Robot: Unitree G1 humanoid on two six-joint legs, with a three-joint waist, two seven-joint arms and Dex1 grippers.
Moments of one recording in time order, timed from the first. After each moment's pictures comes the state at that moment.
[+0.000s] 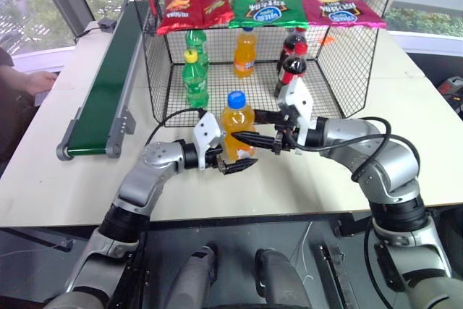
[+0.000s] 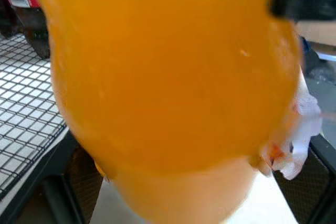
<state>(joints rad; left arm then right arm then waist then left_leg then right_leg) -0.47 0.37 -0.22 -0.08 -0.29 0.39 -0.87 -0.60 -0.52 0.11 -0.32 0.54 0.76 0.77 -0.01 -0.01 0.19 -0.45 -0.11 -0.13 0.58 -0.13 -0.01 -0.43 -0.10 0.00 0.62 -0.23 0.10</state>
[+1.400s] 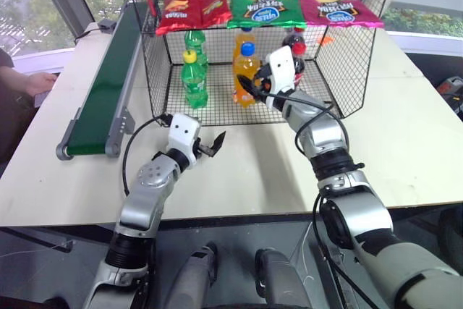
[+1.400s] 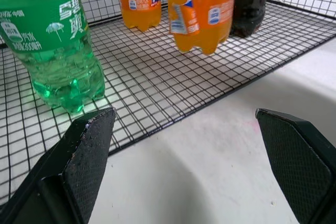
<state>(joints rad) -0.29 0.22 -0.09 -0.20 -0.13 0.43 -0.33 -0.97 -0.18 0.05 0.69 0.16 0.12 0.41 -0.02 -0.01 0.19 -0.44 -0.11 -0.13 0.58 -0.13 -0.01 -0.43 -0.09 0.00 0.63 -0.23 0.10</state>
